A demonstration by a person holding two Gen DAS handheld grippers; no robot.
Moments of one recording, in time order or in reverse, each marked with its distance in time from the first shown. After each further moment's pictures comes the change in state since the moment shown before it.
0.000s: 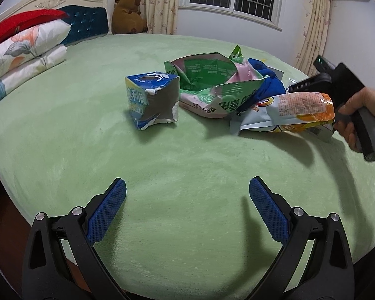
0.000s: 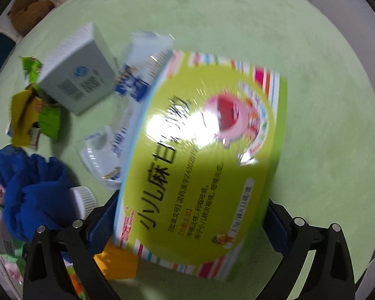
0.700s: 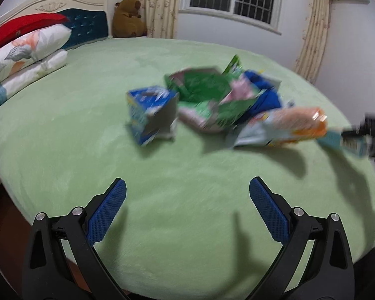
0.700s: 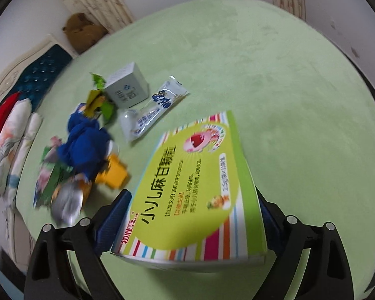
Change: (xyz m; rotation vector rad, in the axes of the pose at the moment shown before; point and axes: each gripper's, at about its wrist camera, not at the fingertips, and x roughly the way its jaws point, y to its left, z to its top) left arm -0.014 -0.006 0.021 0.001 -0.026 -0.020; right arm -0.079 -0.110 -0.099 -0.138 -0.261 0.316
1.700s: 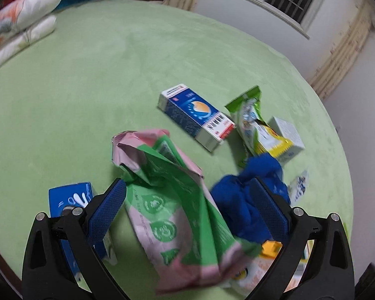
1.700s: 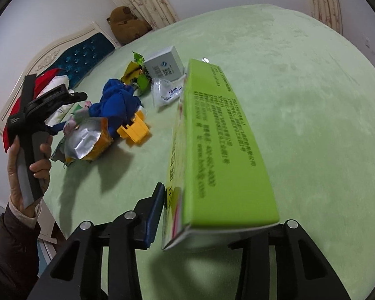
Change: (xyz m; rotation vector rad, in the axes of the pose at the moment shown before) left arm 0.128 -0.008 0.148 -0.251 0.218 -0.025; right arm 0.003 -0.012 -0.038 -0.135 -0.024 0.195
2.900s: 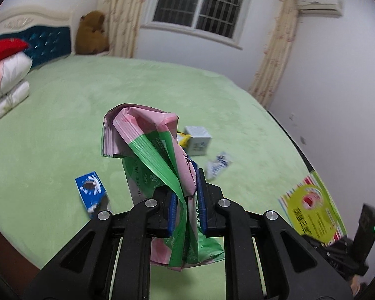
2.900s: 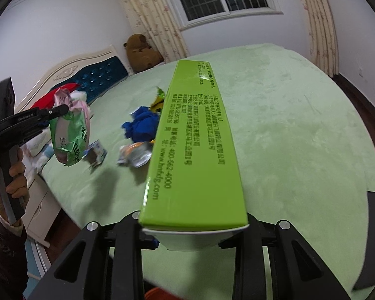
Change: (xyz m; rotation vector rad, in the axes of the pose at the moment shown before) left arm -0.194 -0.053 -0.096 0.334 -0.239 -0.201; right arm -0.111 0.027 -0.051 -0.097 -0.195 -0.003
